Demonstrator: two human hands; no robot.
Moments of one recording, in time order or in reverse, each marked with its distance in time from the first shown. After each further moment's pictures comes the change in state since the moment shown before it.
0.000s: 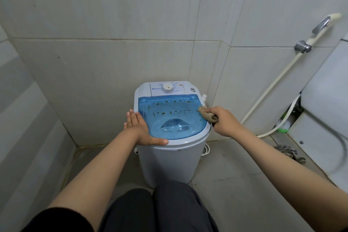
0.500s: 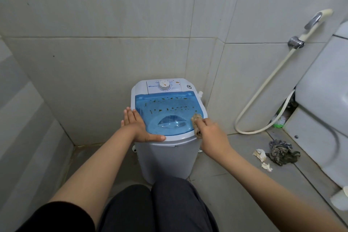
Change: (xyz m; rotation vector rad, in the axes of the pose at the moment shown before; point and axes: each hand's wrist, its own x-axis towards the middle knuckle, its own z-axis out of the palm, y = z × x) left_hand -0.002 0.000 0.002 -0.012 0.020 0.006; right_hand -0.062 -0.035 0.040 -0.248 0.062 -0.003
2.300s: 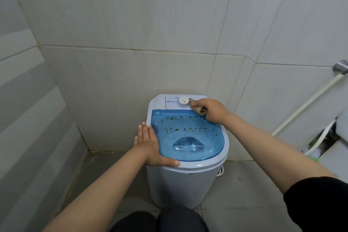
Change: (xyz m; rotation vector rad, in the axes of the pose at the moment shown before) left_hand 0.007 -0.003 0.003 -0.017 -0.006 0.031; right_hand 0.204 0.008 -0.014 0.092 -0.148 -0.325
